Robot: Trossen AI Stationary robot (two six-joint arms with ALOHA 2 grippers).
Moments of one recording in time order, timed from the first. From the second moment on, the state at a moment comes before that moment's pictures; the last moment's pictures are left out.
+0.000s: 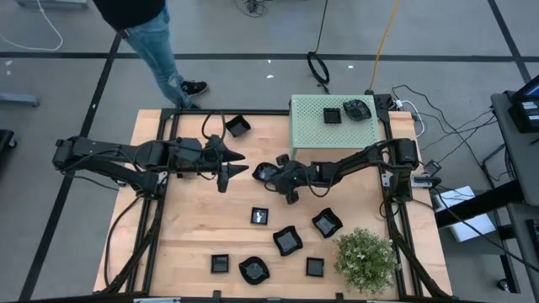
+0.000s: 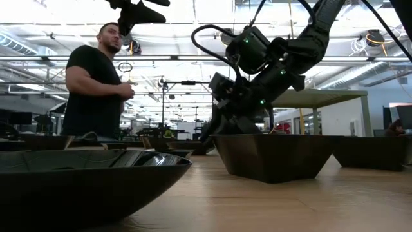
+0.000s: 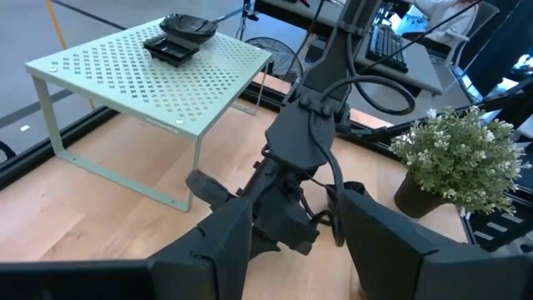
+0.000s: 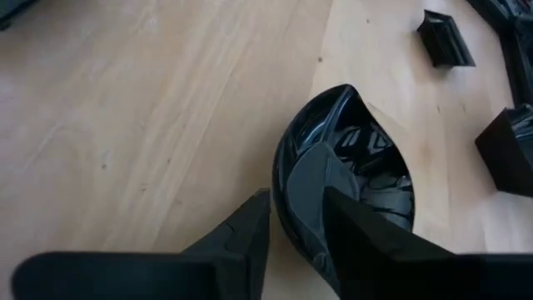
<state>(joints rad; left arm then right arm) -0.03 1.05 0.87 -0.14 -0.18 -0.36 -0.06 1.91 0.89 0.36 0.10 -0.59</state>
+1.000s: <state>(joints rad) -0.03 1.05 0.87 -0.14 -0.18 -0.29 0.00 1.73 0.89 0.40 0.19 -0.27</state>
